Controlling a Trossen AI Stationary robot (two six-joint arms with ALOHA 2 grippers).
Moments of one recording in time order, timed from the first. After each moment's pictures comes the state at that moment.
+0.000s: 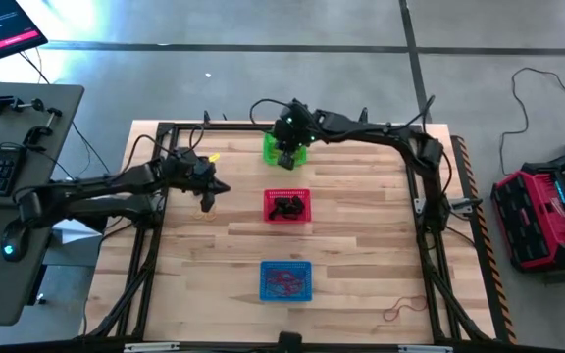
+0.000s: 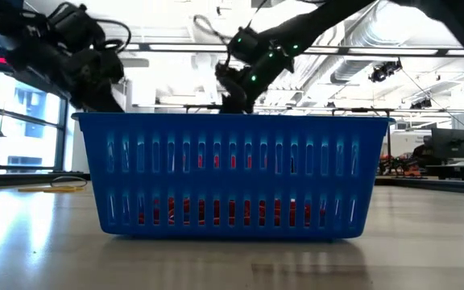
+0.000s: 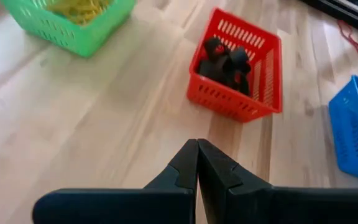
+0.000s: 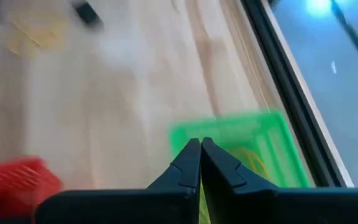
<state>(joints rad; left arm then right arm) 0.47 0.83 0.36 -0.18 0.28 -0.12 -0.44 2.03 1.65 -0.43 -0.15 -0.24</state>
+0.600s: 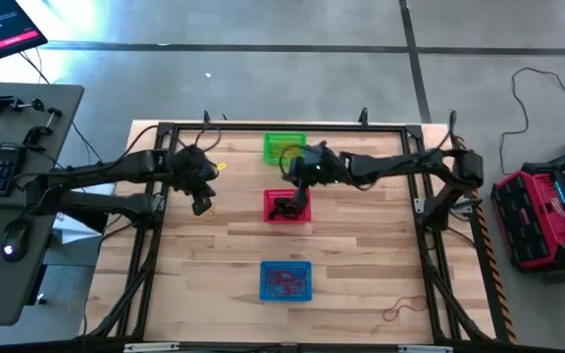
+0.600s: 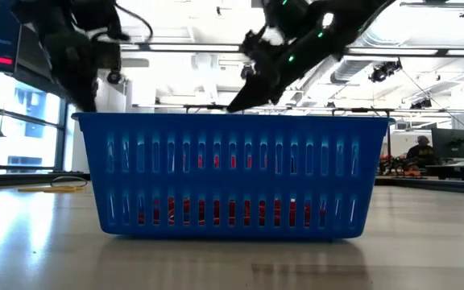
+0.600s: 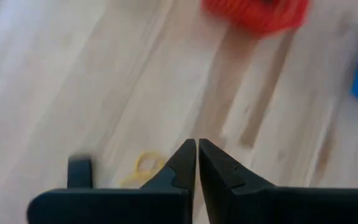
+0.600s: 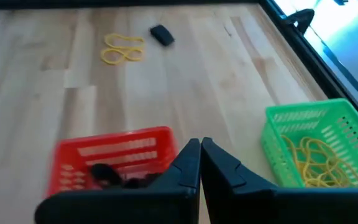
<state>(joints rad) 0.34 0.94 0.71 -0.83 0.11 -0.15 -0.20 1.69 1.07 0.03 0.01 -0.08</state>
